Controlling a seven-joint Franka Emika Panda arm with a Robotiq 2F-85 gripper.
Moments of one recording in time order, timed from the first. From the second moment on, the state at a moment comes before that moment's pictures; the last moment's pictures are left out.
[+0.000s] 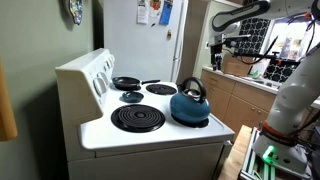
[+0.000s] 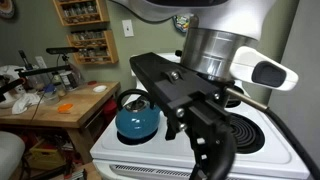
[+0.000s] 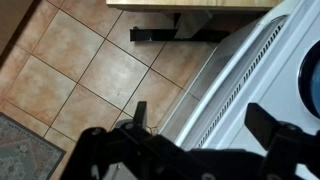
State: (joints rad) arm -0.09 -0.28 -0.17 -2.12 -0.10 1.58 -0.24
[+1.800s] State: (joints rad) arm 0.02 -0.26 0.04 -1.88 0.01 1.27 -0.05
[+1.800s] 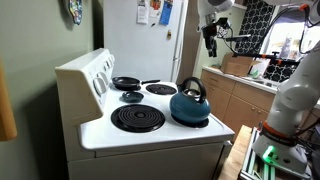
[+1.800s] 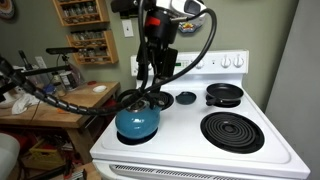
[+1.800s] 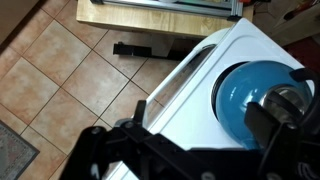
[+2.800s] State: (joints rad) arm 0.10 -0.20 0.15 -1.88 0.10 1.41 0.18
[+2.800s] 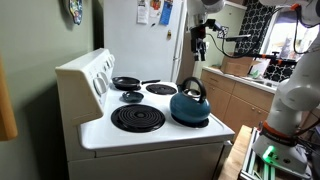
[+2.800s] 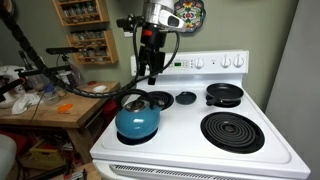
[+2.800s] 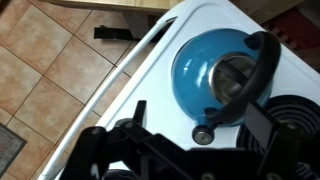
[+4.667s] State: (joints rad) arm 0.16 -0.14 0.22 -2.10 0.29 1.63 0.26
